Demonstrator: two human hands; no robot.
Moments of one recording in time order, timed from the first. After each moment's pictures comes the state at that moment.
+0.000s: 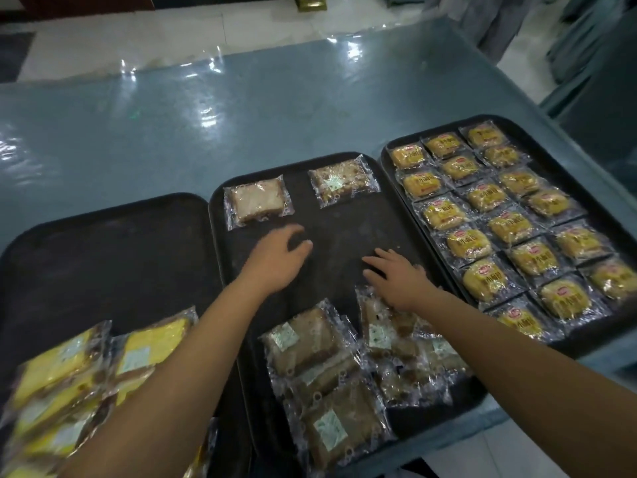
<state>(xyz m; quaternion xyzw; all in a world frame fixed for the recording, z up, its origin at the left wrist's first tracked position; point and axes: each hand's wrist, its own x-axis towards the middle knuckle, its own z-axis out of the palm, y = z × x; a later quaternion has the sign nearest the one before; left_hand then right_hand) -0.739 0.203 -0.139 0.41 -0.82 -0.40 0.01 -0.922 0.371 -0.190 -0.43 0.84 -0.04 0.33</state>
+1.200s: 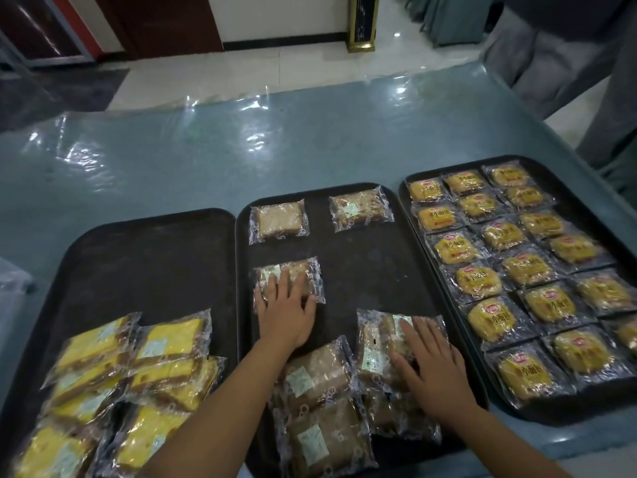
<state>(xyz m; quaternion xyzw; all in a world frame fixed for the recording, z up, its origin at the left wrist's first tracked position) -0.726 0.264 -0.207 0.51 -0.84 -0.18 -0.08 -0.896 0.488 -0.205 -0.45 0.85 -0.07 0.26</state>
